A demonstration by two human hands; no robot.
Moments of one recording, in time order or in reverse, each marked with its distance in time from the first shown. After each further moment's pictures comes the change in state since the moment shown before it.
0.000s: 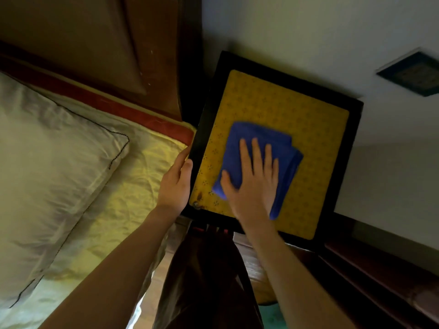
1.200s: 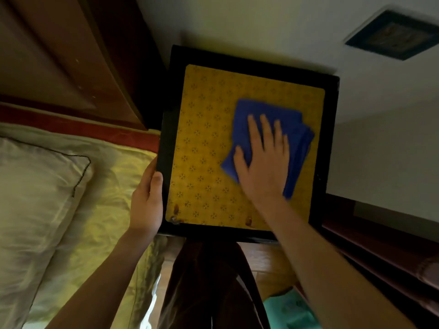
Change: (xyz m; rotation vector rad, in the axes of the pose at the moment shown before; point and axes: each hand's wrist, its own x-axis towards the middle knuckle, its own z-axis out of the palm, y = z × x) left_hand 0.012 -0.026 0.003 -0.021 0.033 0.048; right_hand 0.046 0.059 -0.004 0.047 0.113 0.074
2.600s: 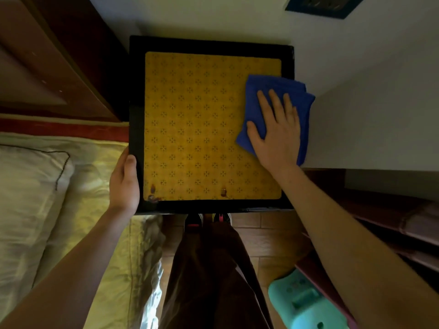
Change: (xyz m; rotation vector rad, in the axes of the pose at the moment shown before) left_hand -0.007 0.013 0.004 0.105 0.028 -0.001; right_hand -0.012 0.093 -0.017 0.058 0.073 0.053
